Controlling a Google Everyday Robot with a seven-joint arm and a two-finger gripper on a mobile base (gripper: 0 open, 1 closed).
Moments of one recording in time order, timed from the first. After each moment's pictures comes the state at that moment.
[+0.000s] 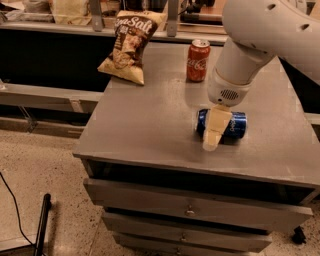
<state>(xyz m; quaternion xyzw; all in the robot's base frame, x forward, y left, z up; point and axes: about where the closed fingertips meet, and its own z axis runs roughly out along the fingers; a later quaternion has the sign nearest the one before) 0.530 -0.135 0.840 -0.62 0.77 0.03 0.09</state>
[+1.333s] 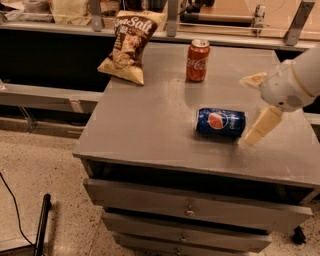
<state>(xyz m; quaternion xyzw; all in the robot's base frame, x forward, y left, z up) 0.518 -0.197 0.875 -0.60 0.74 0.12 0.28</state>
